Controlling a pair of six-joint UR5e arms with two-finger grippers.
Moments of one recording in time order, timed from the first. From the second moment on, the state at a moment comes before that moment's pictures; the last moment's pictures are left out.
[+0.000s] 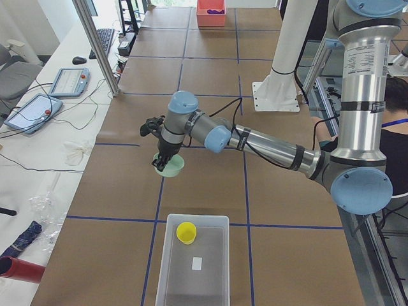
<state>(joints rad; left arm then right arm) -1.43 -1.54 -1.83 -1.84 -2.09 0.11 1.64 -1.77 1.83 -1.40 2.32 -0.12</state>
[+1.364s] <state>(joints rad) -1.60 -1.34 -1.33 -2.45 -2.11 0.44 1.64 -1.77 1.83 -1.40 2.31 -0.13</state>
